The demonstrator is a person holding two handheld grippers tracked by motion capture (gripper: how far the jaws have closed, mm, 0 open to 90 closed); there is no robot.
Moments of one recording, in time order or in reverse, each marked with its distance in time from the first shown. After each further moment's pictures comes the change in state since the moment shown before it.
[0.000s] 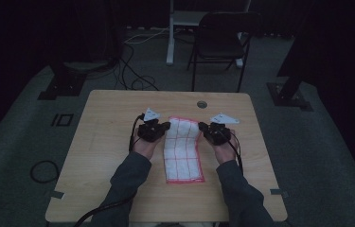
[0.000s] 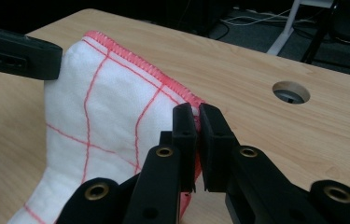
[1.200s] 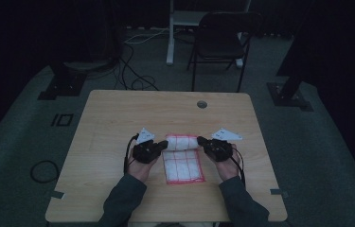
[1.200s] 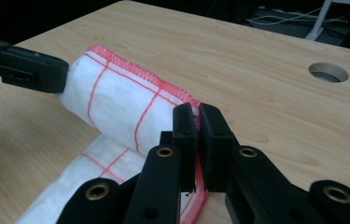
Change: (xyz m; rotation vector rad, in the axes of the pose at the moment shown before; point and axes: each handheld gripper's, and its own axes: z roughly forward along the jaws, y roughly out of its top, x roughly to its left) left arm -0.025 -0.053 -0.033 0.002 -0.055 -0.020; right arm 0.023 -0.034 -0.030 -0.010 0.093 -0.014
